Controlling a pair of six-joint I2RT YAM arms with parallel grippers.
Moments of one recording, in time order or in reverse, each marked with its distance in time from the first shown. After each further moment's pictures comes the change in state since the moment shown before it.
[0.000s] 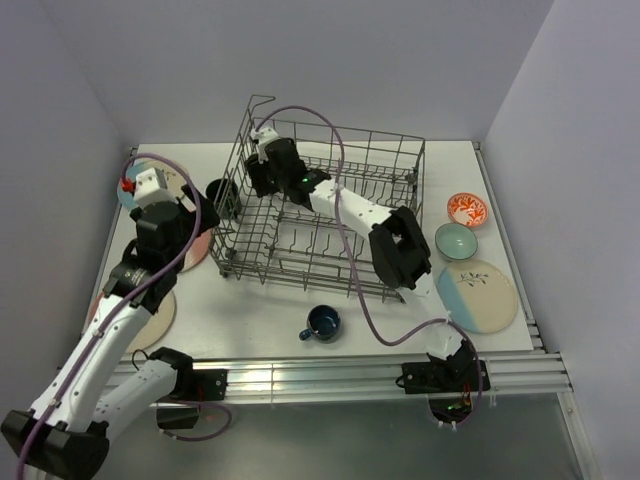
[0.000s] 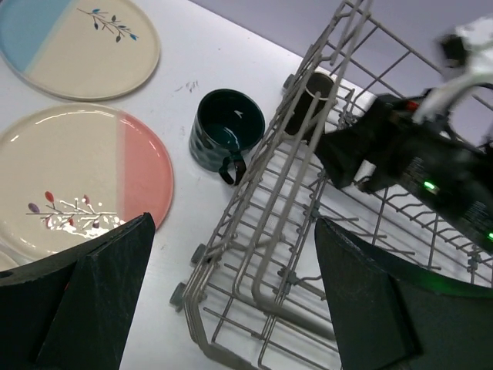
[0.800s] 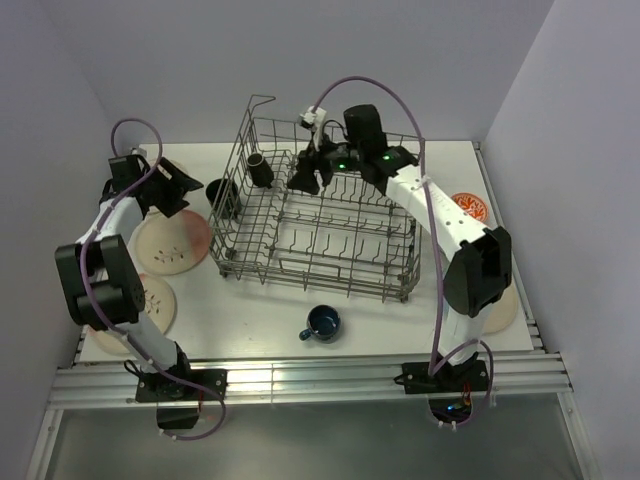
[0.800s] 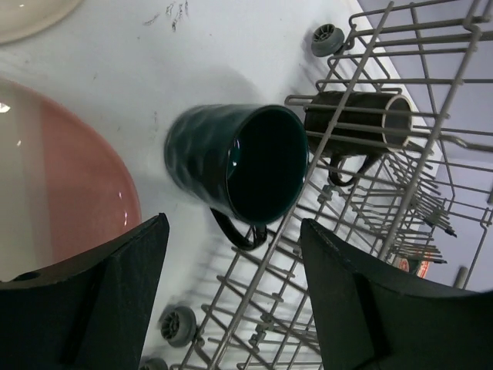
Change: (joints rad) left arm 0.628 0.855 0.320 0.152 0.944 -0.127; right arm -0.195 -0.555 -0.343 -0.172 -0.780 -0.298
